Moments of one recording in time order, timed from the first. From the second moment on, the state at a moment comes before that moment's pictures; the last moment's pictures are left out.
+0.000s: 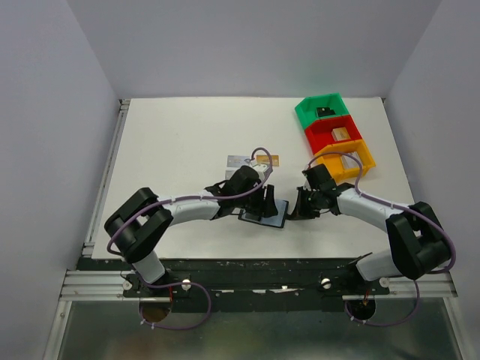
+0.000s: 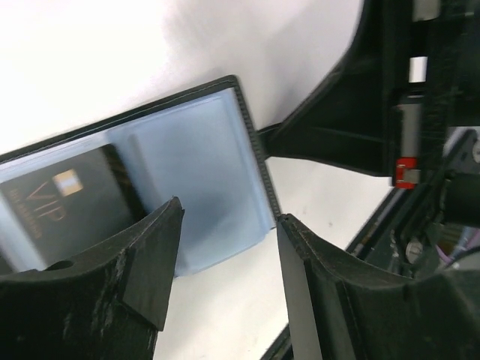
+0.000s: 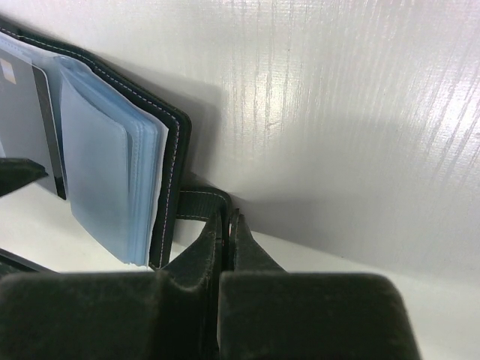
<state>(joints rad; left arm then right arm) -0.86 1.67 0.88 0.12 0.29 -0.56 0.46 1.42 0.66 -0.34 -0.21 0.53</state>
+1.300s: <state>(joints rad) -0.74 1.36 0.65 0.07 0.04 -0.68 0.46 1.24 0.75 -0.25 -0.43 0.48</state>
